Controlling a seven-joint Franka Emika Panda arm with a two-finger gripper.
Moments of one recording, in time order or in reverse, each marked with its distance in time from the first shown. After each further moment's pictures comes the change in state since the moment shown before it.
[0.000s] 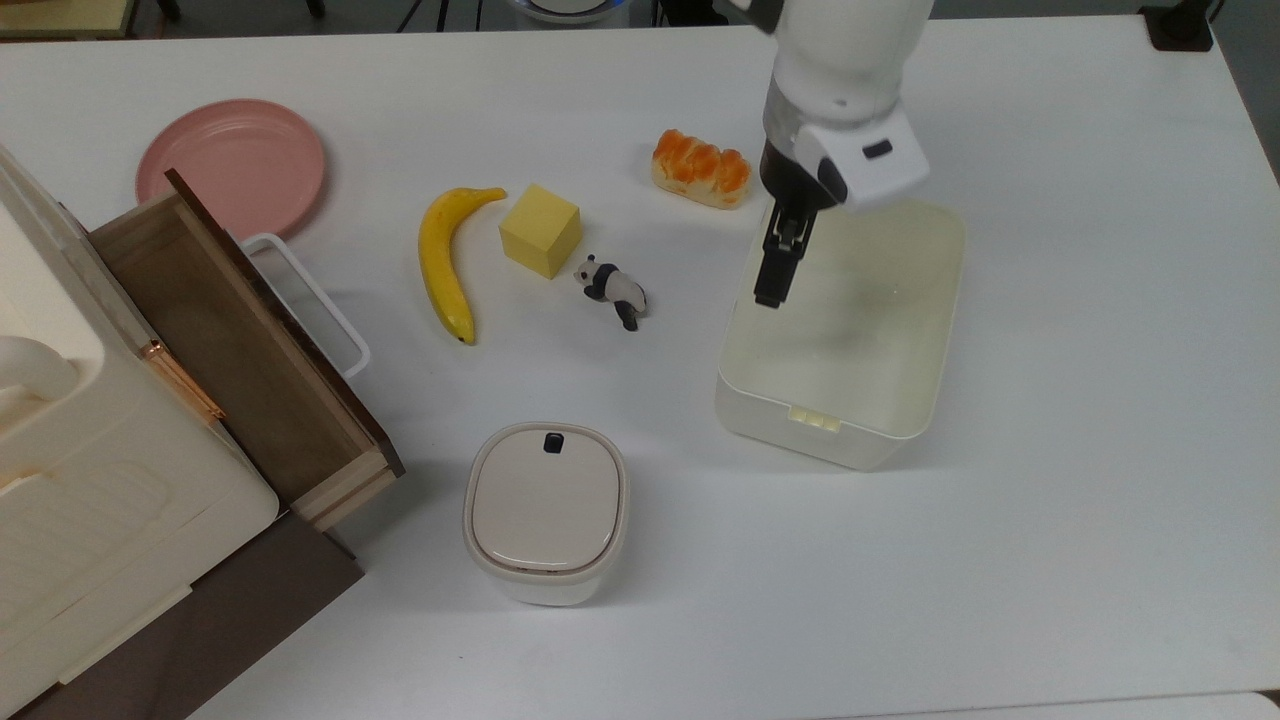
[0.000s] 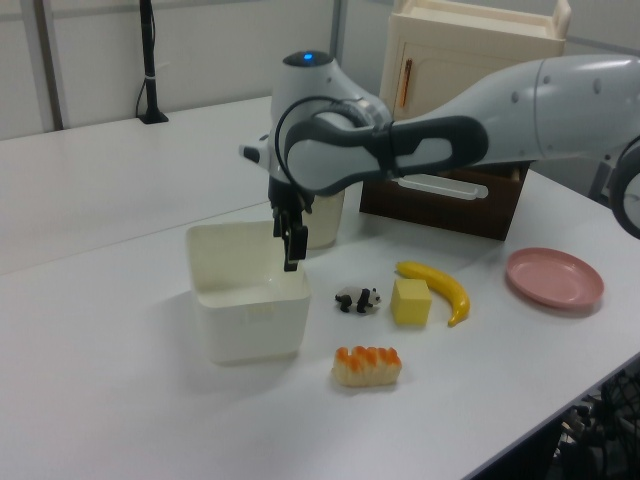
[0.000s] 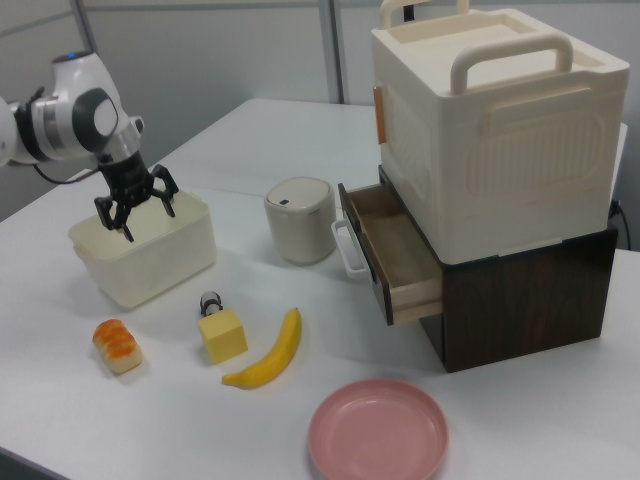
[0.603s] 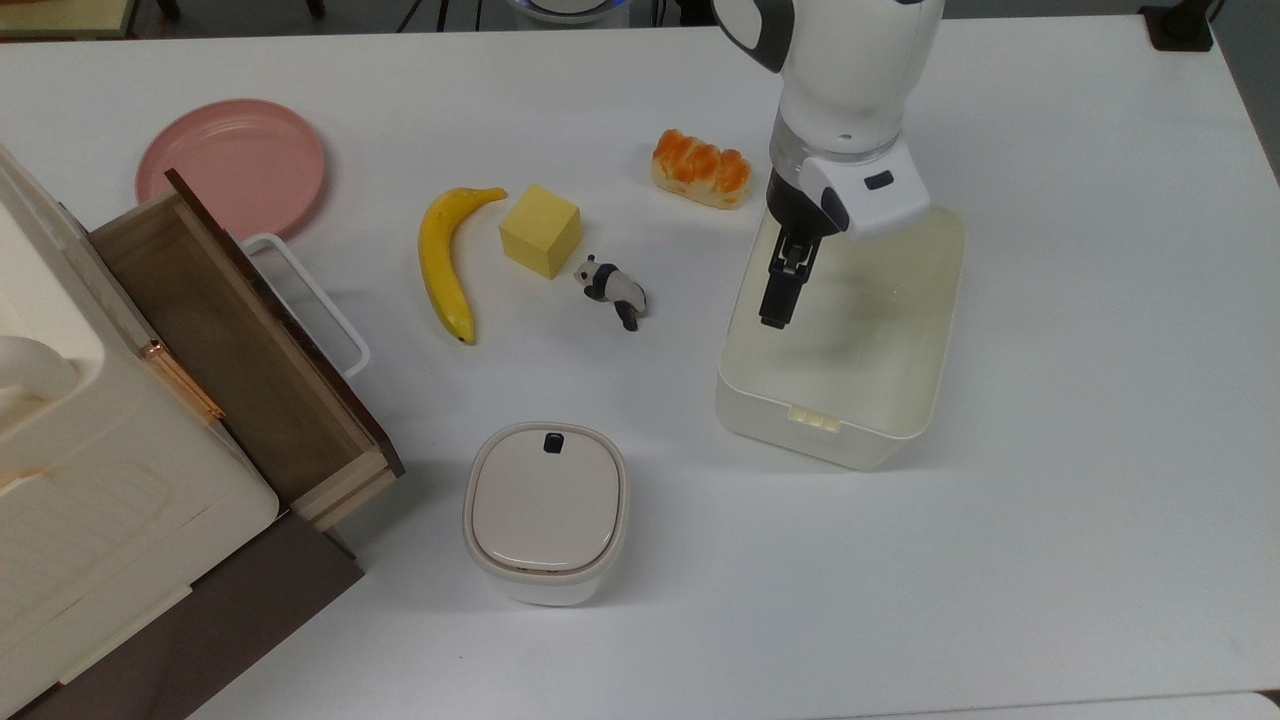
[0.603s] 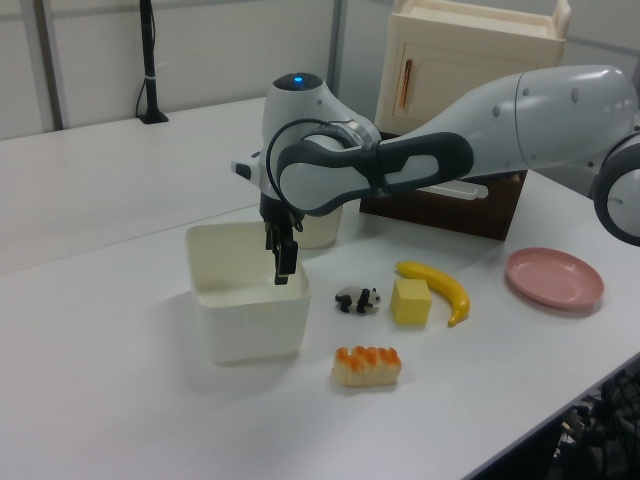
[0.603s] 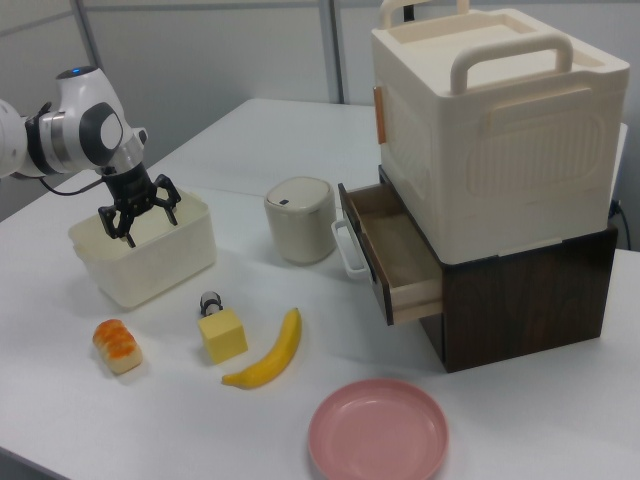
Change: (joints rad) arm 0.009 0.040 -0.001 -0.008 -0.014 0.057 0.043
